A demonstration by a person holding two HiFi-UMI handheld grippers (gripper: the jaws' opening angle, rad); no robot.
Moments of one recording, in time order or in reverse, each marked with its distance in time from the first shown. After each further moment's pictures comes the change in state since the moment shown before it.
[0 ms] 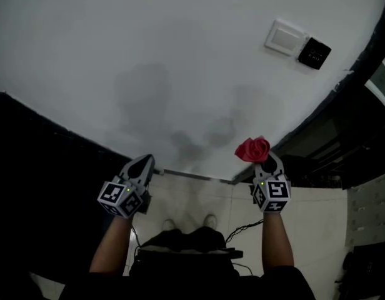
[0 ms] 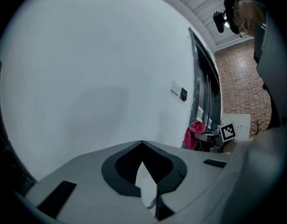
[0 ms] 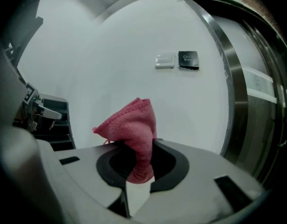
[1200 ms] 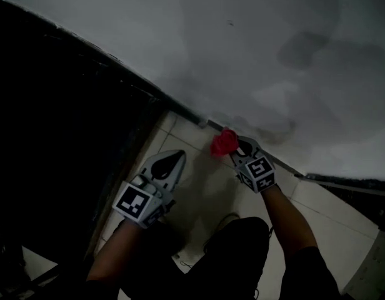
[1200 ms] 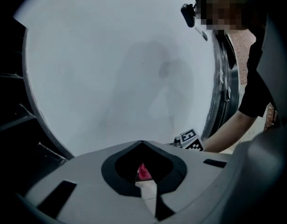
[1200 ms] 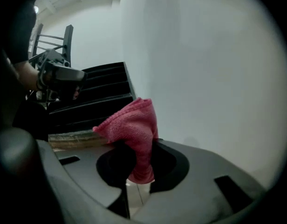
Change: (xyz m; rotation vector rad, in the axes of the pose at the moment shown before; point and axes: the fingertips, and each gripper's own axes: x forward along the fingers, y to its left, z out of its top) left arm -0.010 0.234 -0.483 0.081 0.159 0.186; right arm 0.296 0.345 -0.617 -0.063 0.338 0.882
